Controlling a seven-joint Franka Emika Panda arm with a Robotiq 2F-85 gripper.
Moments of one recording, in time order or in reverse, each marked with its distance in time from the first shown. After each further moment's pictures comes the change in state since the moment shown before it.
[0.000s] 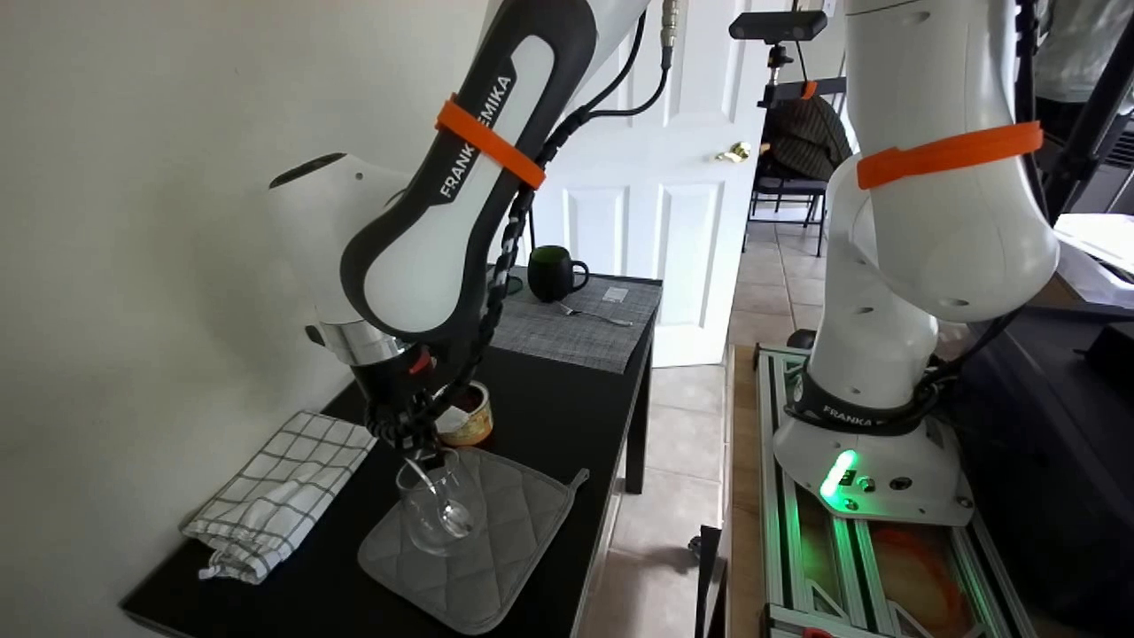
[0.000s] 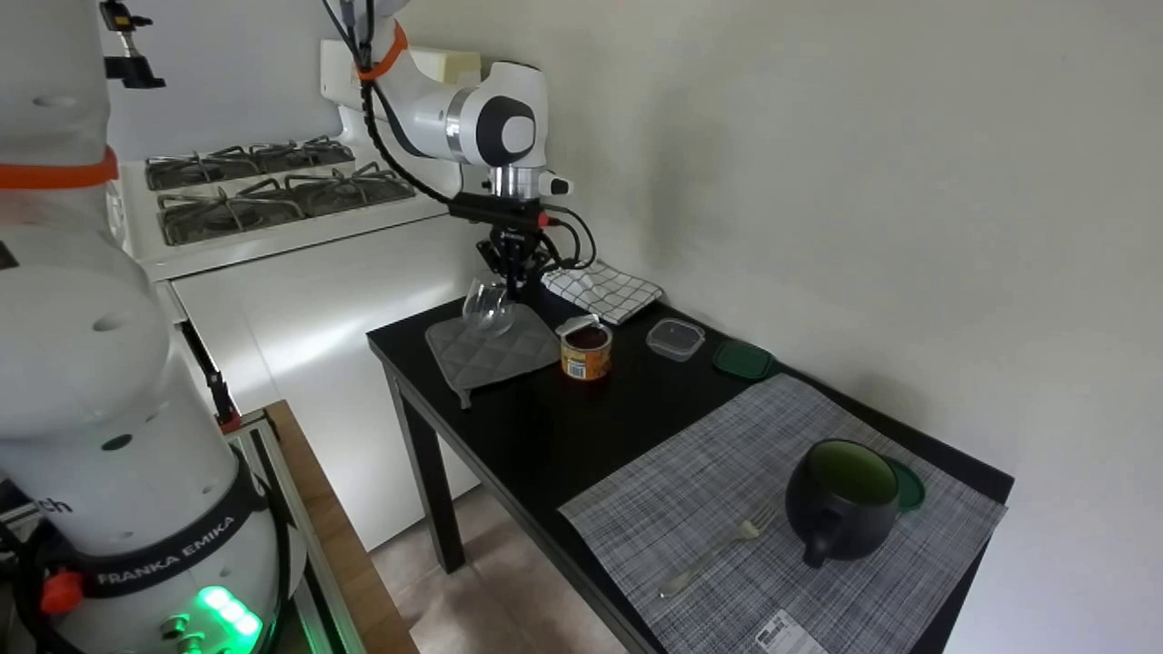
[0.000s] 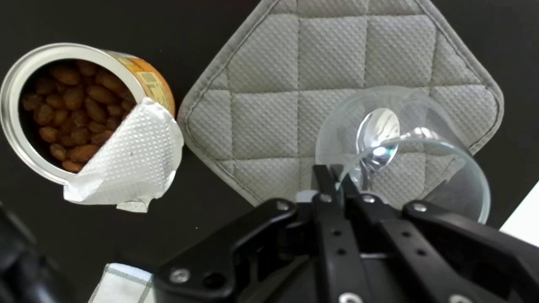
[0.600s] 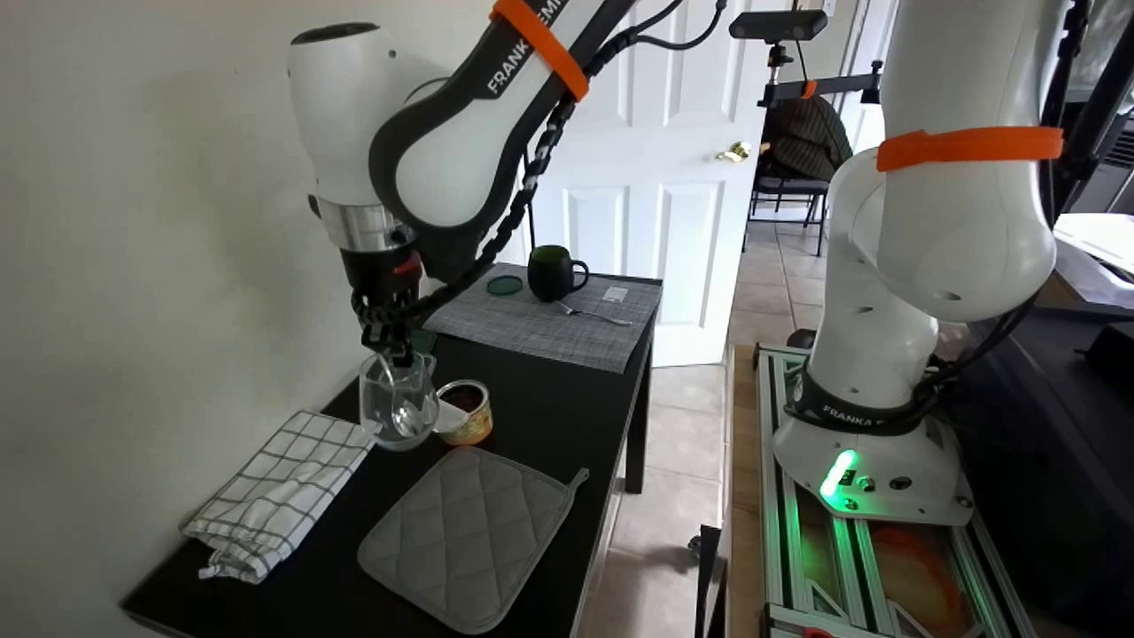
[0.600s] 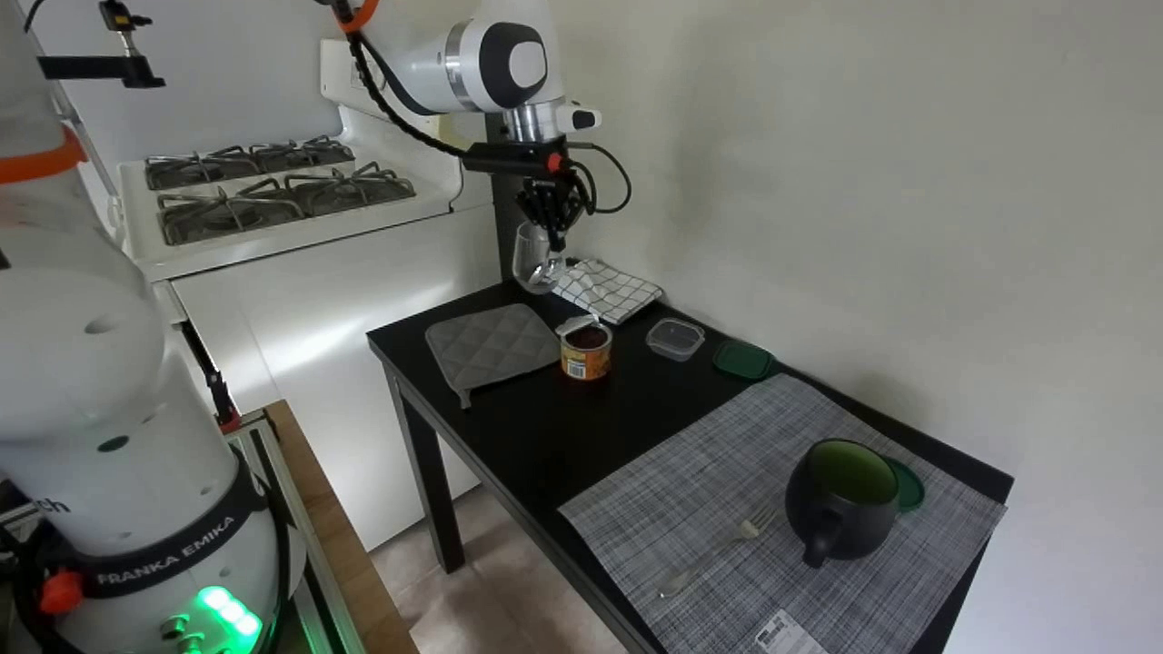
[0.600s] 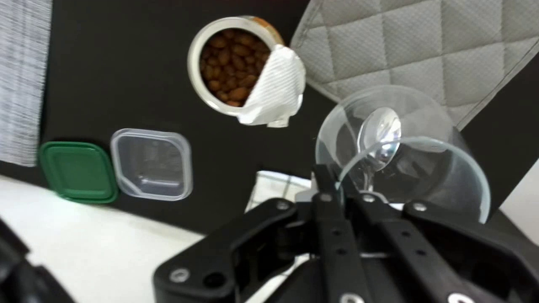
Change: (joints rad) arm -0.027 -0.214 -0.078 -0.050 -0.130 0.061 0.238
